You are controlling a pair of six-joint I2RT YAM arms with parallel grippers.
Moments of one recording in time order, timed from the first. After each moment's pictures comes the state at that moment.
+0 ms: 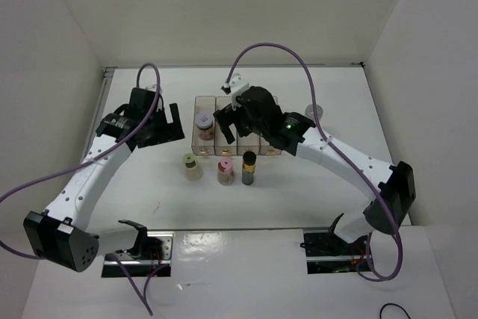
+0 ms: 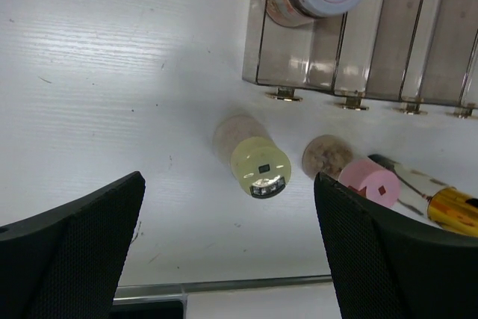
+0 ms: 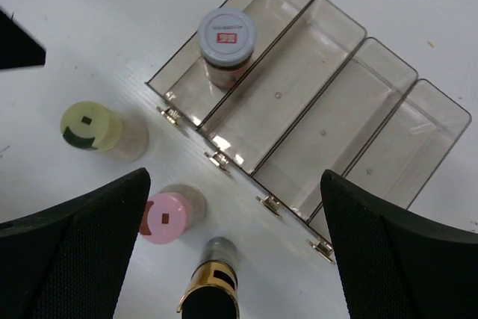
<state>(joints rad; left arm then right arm) -0.26 1.21 1.22 -0.90 -0.09 -0.50 0.85 1.48 1.38 -0.42 0.14 0.02</state>
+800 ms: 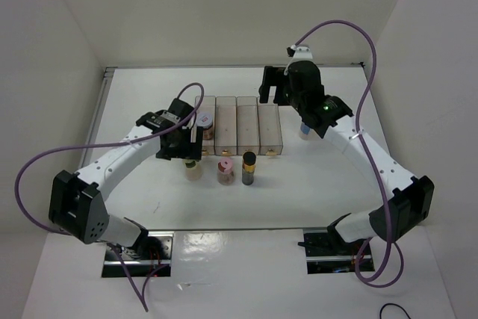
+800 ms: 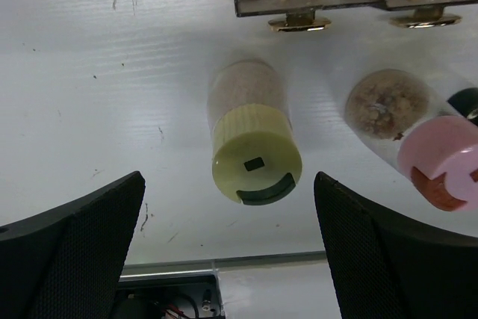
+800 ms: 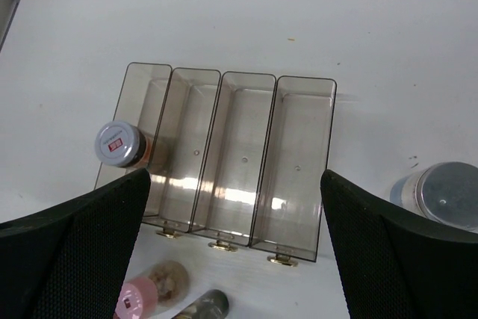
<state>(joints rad) -0.46 1.41 1.17 -0.92 -0.12 -0.42 0.51 1.39 1.39 -0.41 0.23 0.35</state>
